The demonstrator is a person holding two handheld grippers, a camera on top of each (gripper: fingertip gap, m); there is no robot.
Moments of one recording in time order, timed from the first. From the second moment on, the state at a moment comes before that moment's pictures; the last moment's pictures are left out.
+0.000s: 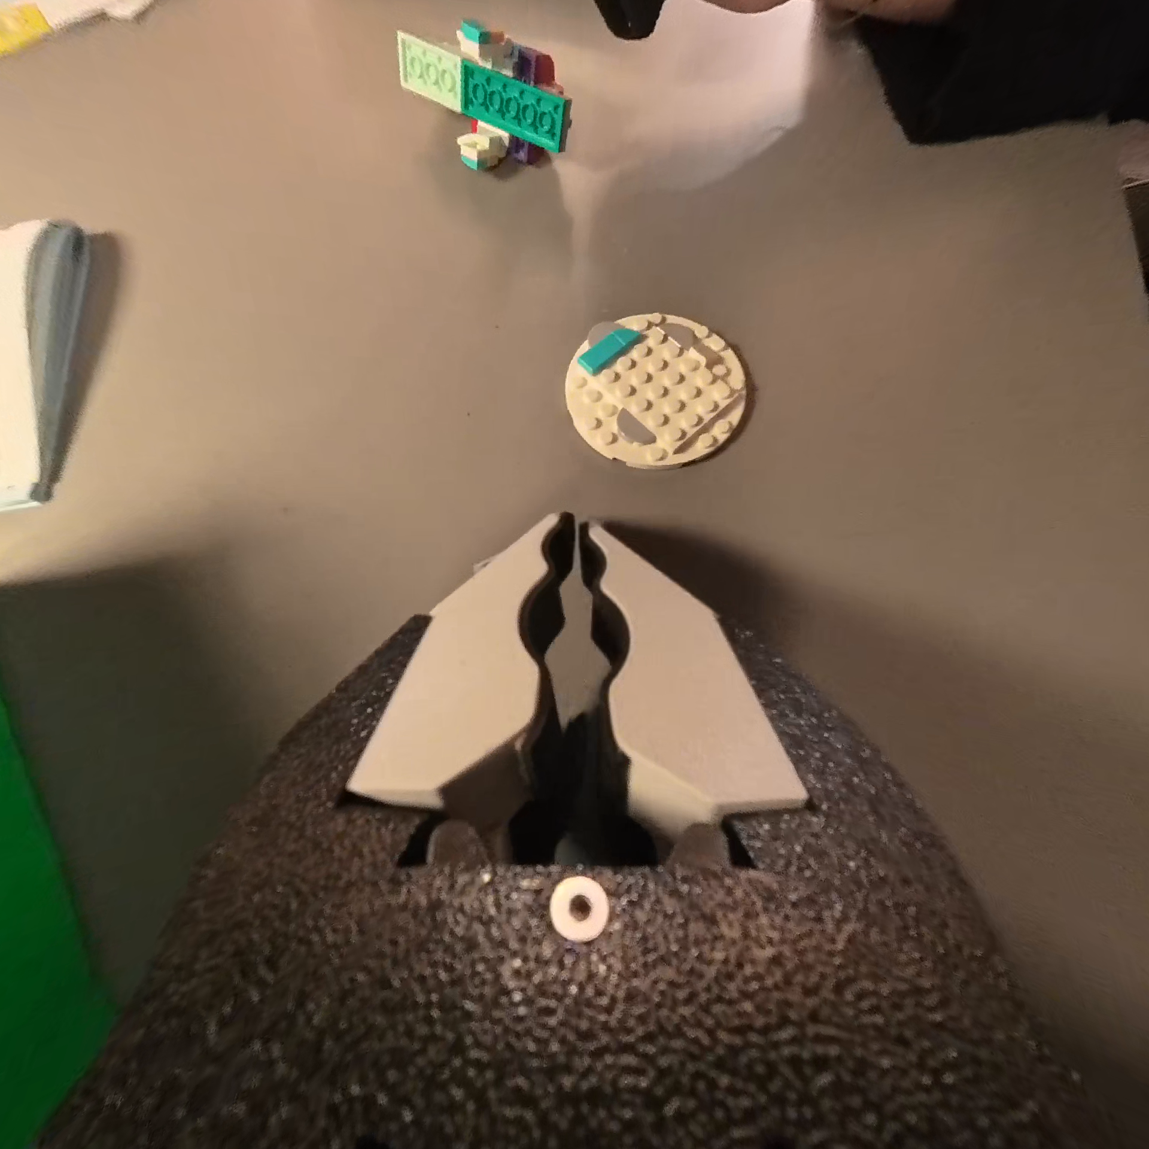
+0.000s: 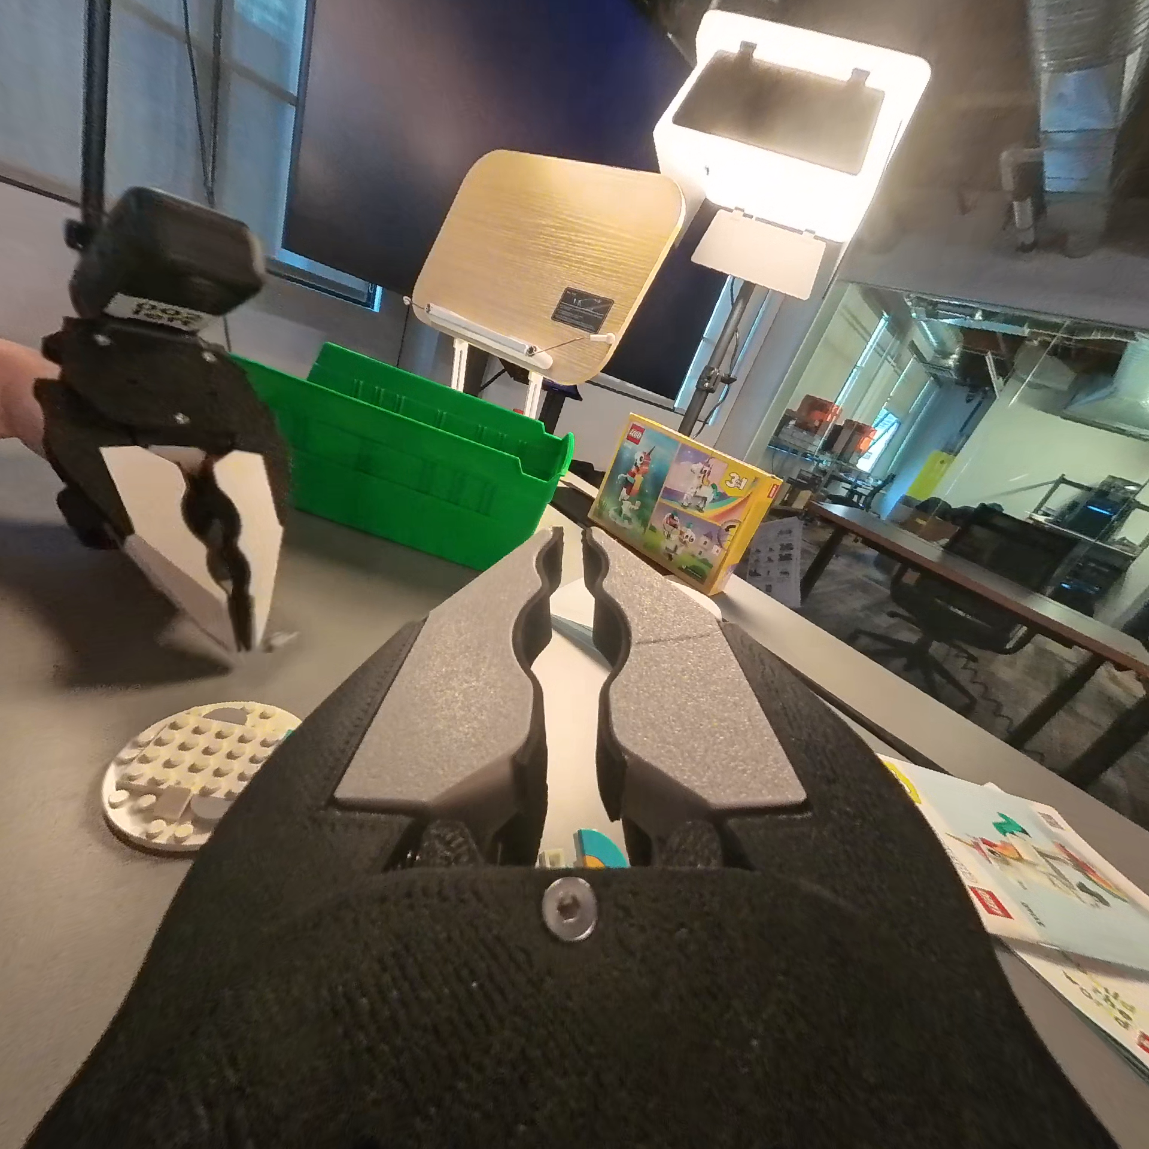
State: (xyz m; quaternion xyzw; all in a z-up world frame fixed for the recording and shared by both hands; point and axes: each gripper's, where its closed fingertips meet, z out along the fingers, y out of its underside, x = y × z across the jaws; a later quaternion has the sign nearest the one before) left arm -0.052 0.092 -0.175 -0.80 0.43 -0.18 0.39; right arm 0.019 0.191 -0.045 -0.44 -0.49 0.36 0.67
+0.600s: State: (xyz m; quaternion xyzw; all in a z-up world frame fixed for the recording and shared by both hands) left arm -0.076 0.108 -0.165 -0.80 0.43 -0.14 0.40; right arm 0.017 0.193 -0.054 -0.45 -0.49 0.35 0.66
